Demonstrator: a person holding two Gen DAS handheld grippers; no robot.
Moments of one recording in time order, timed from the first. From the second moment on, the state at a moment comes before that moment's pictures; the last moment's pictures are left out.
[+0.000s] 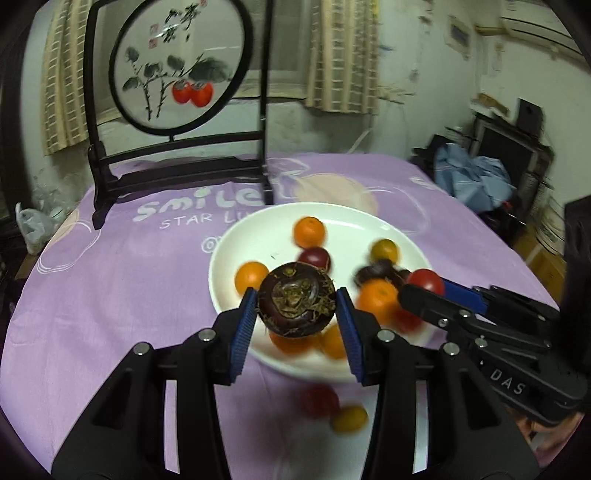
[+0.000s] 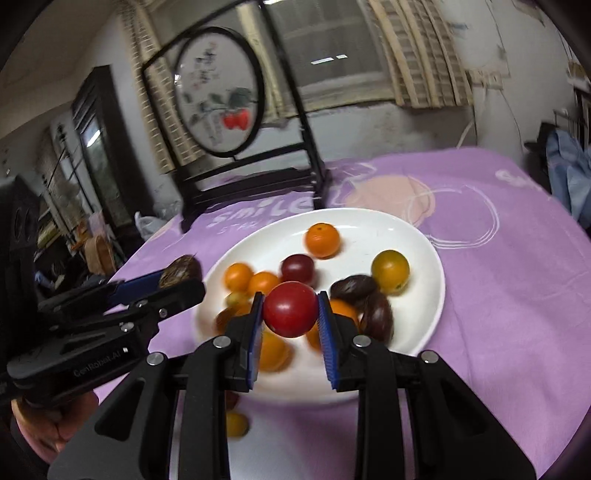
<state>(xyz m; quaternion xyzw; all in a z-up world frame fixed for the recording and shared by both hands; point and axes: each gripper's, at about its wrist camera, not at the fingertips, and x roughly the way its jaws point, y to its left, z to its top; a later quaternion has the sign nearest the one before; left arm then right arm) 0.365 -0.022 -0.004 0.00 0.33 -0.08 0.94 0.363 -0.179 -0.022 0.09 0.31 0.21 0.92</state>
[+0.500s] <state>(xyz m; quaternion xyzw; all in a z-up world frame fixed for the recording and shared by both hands) 0.359 0.002 -0.010 -0.02 0.34 0.00 0.94 0.340 -0.178 -0.016 0.09 0.32 0.25 0.91</state>
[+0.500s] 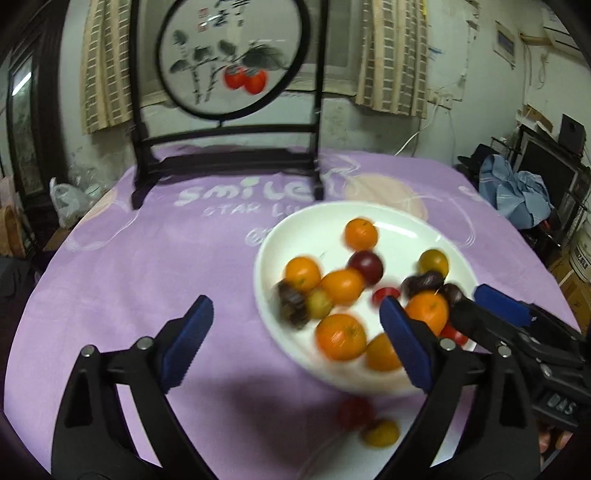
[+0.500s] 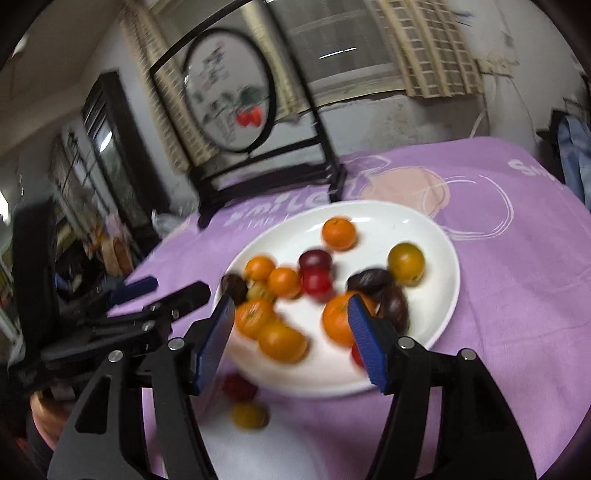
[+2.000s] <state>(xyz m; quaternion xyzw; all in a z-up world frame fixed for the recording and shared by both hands) 0.332 0.036 -0.039 -0.01 0.39 0.07 0.92 0.312 -0.166 -0.023 0.05 0.40 0.28 0.87</state>
